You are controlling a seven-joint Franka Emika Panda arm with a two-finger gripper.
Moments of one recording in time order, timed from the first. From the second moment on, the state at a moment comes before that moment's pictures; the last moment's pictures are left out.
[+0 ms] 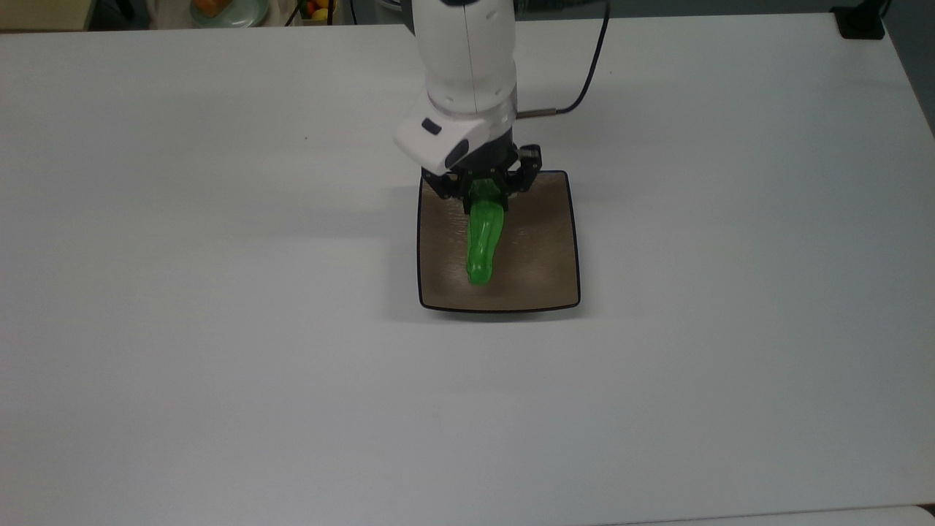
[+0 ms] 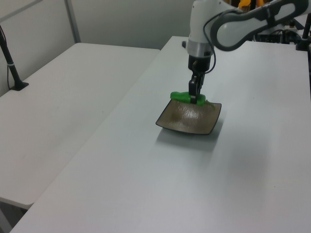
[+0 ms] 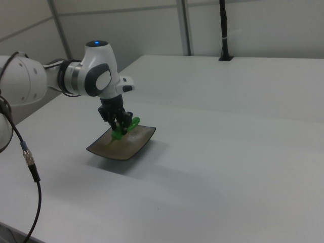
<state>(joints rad) 0.22 0.34 0.02 -1.67 0.09 2.10 0.08</state>
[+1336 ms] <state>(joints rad) 0.21 0.03 -0.06 -1.58 0.09 1.65 0.15</state>
